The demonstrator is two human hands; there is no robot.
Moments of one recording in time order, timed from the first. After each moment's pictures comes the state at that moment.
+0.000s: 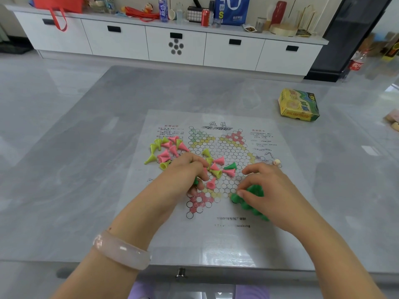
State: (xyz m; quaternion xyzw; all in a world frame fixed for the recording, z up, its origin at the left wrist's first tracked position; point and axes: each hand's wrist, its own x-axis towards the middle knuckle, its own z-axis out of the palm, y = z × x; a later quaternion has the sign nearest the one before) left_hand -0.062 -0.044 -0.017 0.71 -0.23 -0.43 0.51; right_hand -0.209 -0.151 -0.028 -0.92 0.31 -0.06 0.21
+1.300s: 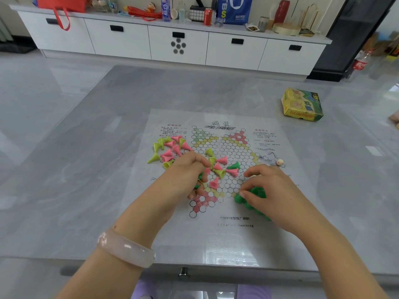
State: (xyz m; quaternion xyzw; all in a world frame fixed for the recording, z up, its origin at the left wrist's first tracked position) left_hand -0.062 -0.042 -0.014 0.72 -0.25 -0.42 0.49; right_hand -0.208 -0.153 -0.033 -0.94 0.29 -0.05 0.18
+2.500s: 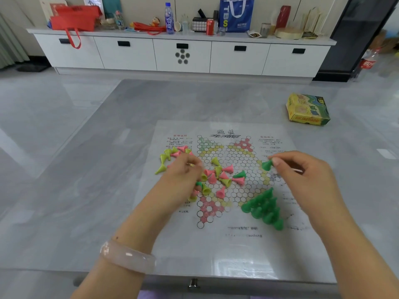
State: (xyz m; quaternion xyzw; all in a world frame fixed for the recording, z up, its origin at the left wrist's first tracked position) left_hand -0.045 -0.040 -0.022 0.74 -0.28 -0.34 0.51; right_hand -0.209 -0.166 -0.012 -0.76 0.39 -0.34 0.40
